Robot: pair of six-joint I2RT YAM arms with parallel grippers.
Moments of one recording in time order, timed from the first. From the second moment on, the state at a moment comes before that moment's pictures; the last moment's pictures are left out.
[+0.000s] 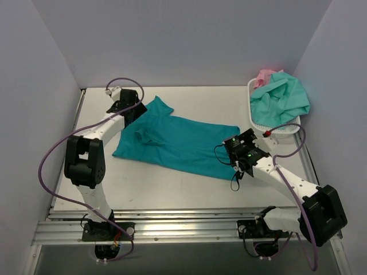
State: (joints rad) left arm -0.24 1.89 1.39 -0.25 -0.34 -0.80; right arm 0.54 1.23 0.71 -0.49 0.98 1.39
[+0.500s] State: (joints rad) left arm -0.08 2.19 1.98 -0.26 -0.09 -0.77; right arm 0.54 1.24 0.79 -0.31 1.00 1.21
